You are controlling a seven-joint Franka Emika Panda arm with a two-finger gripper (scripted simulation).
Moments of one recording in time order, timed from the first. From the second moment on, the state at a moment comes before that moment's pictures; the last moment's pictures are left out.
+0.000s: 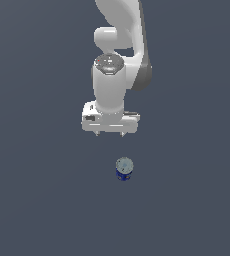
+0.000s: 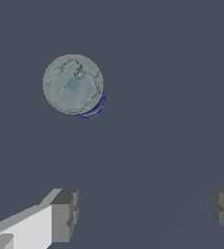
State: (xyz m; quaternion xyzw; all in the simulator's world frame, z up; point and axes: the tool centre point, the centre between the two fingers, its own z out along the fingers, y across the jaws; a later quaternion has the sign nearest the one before) arm -0.004 -0.020 0.180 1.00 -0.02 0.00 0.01
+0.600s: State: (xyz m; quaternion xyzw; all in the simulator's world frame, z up) arm -0.006 0.017 0.176 1.00 0.00 0.00 0.01
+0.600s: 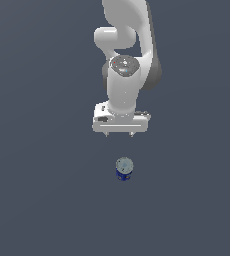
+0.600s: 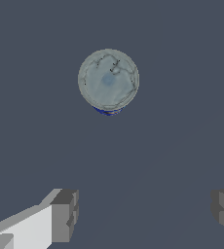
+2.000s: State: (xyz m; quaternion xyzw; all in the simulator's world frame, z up) arm 0.080 0.036 0.133 1.00 0.00 0.00 0.00
